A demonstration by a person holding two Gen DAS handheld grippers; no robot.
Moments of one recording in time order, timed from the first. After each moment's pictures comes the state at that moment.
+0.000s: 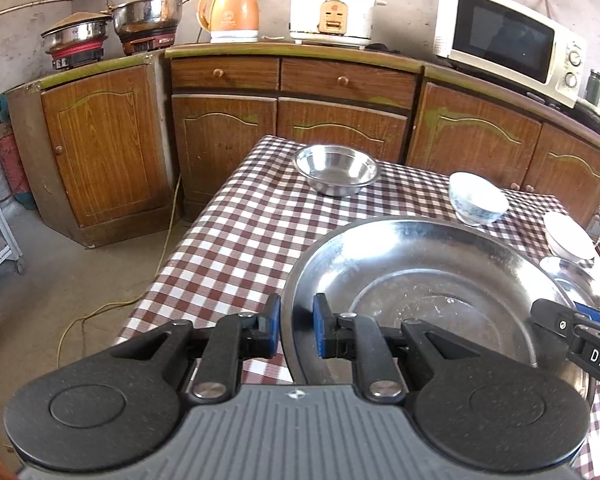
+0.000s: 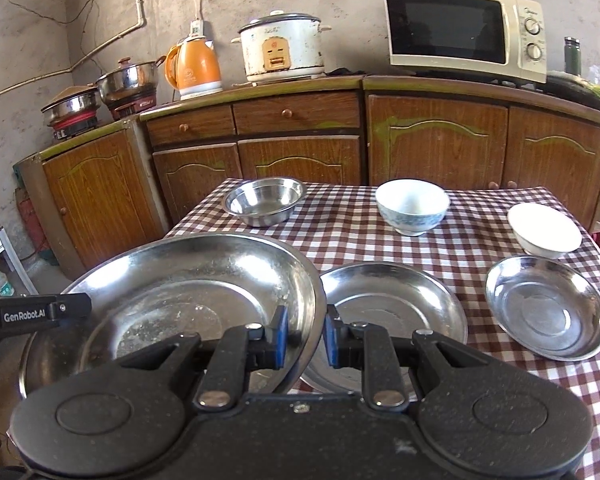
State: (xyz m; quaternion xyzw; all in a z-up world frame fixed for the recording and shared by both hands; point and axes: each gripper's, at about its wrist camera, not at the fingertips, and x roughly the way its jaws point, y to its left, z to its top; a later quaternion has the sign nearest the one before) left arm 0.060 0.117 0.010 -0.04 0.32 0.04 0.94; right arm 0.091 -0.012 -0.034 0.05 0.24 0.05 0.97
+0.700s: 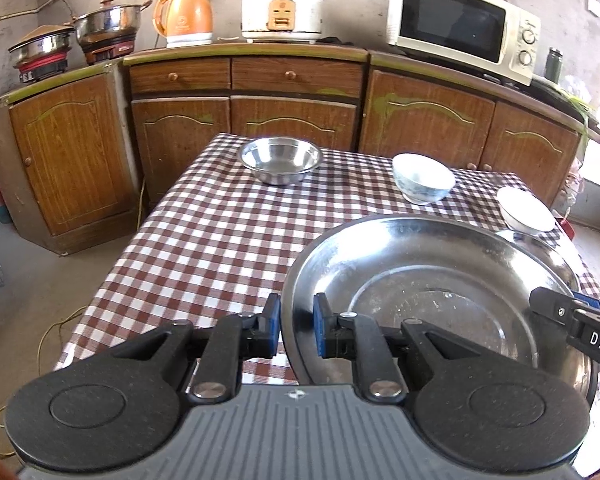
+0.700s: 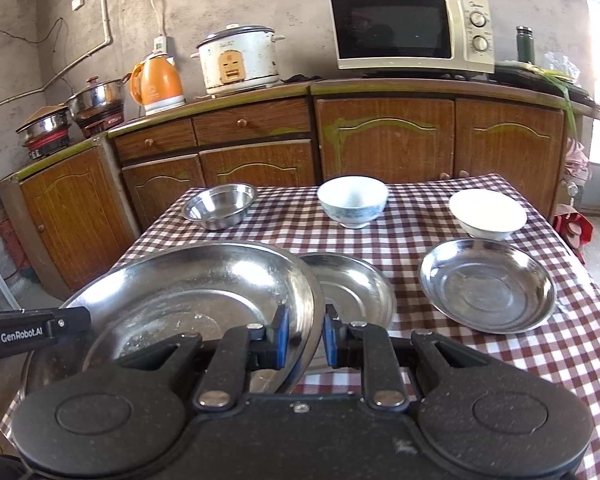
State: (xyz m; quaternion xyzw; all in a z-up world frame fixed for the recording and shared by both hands) left arm 0.039 0.068 0.007 -0.02 0.33 0.00 0.94; right arm 0.048 -0.066 -0.036 0.07 0.23 0.00 0.97
